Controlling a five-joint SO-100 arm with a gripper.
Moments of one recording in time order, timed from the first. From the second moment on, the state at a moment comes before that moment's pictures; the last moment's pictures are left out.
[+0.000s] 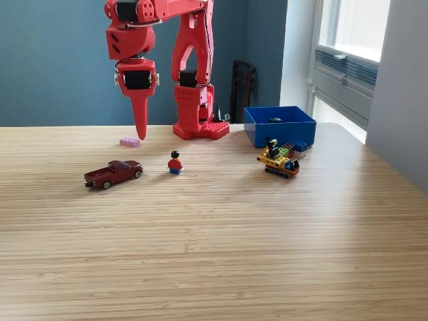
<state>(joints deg) 33.8 107.2 107.9 79.8 -35.4</state>
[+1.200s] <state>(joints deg) 28.2 92.1 102.3 66.4 22.5</state>
